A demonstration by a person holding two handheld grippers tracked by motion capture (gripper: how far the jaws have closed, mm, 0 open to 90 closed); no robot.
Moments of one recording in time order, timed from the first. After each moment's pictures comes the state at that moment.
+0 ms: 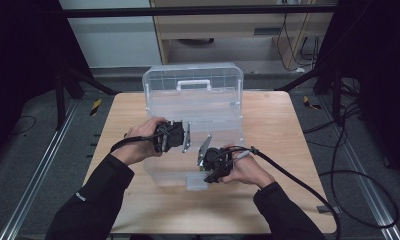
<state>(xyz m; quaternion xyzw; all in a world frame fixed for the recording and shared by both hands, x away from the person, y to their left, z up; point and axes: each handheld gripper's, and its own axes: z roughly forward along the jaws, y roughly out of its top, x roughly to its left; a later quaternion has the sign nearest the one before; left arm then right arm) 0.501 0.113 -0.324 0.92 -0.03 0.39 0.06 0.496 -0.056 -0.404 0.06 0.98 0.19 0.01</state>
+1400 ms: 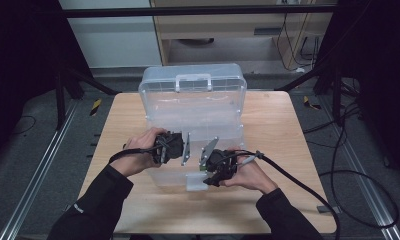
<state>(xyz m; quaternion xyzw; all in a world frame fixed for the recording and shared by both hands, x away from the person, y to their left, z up) 0.478 0.114 -0.336 0.92 -0.03 0.39 0.07 0.481 -0.064 -0.398 0.10 0.96 0.24 0.04</state>
